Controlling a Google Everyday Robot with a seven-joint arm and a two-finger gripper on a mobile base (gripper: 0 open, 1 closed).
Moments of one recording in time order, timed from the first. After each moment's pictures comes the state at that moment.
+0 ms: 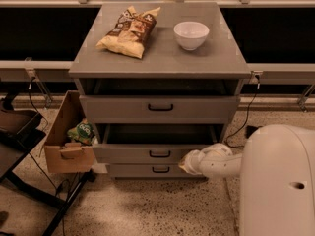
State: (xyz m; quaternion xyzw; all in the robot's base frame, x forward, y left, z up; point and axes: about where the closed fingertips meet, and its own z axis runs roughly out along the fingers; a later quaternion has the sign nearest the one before) arm 0.638 -0.125 0.367 -0.52 0.80 0.02 0.30
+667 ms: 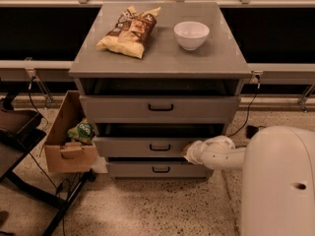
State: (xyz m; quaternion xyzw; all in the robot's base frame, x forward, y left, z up) arm 0.686 -0.142 0.391 -0.50 0.80 -0.01 0.34
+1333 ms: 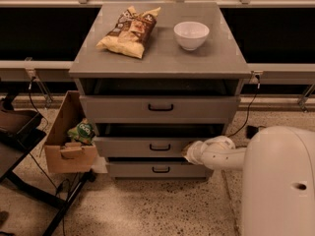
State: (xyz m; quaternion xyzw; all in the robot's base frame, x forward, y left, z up) arm 0.686 -0.142 0.391 -0.50 0.80 -0.01 0.33
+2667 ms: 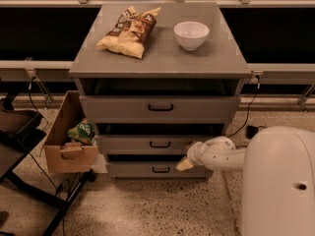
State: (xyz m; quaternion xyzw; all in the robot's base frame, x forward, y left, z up) arm 0.686 -0.141 0.391 -0.50 0.80 -0.01 0.33
